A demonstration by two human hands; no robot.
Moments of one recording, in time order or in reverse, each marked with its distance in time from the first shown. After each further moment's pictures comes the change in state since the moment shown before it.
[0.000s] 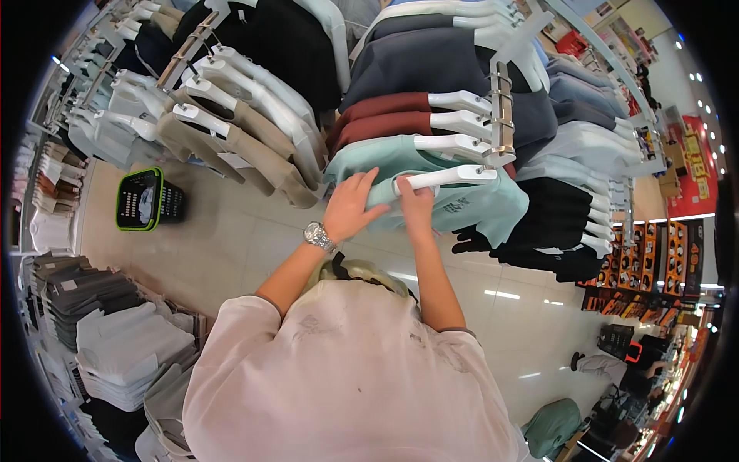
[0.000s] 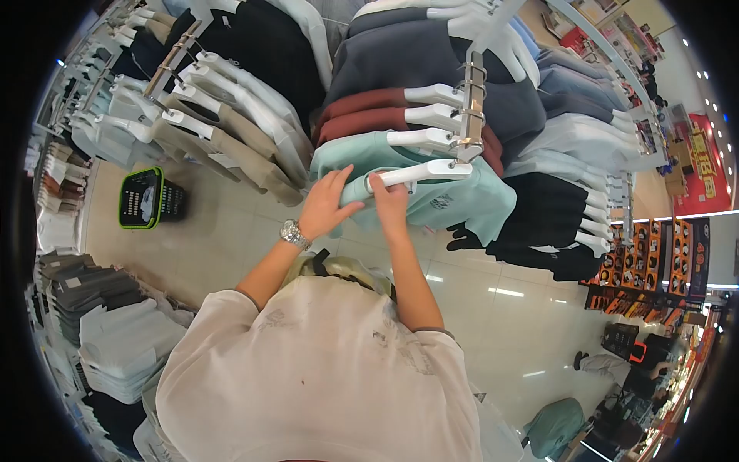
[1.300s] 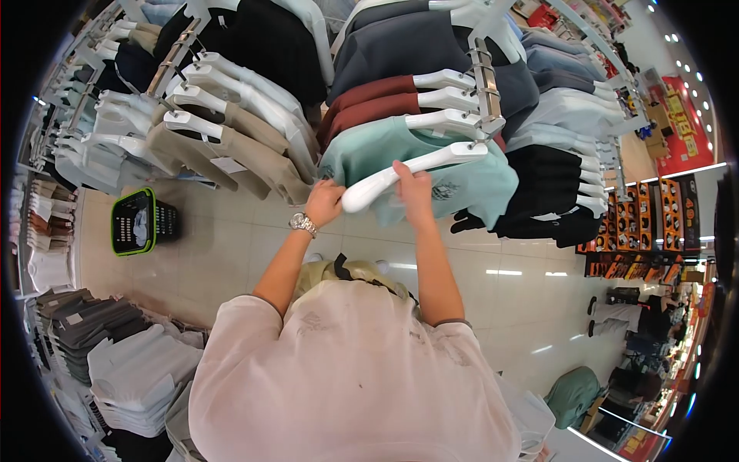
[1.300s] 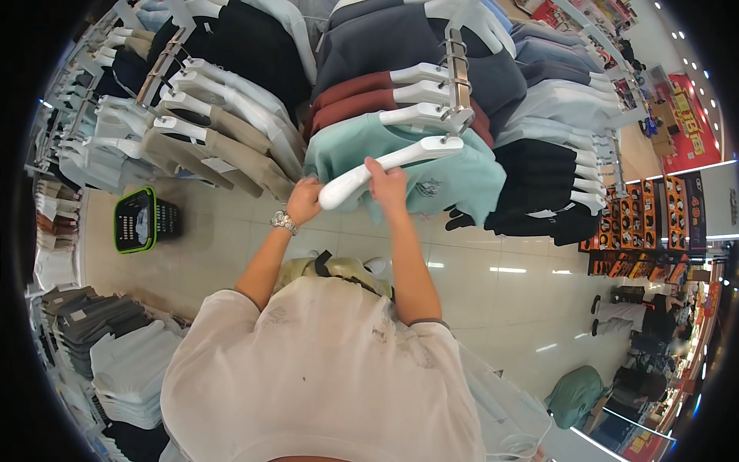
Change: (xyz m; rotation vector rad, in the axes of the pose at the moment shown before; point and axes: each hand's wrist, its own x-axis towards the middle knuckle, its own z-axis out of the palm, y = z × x) left_hand -0.053 -0.091 0.026 -0.051 -0.173 0.101; right_hand -0.025 -0.023 0.010 -0.037 0.073 0.190
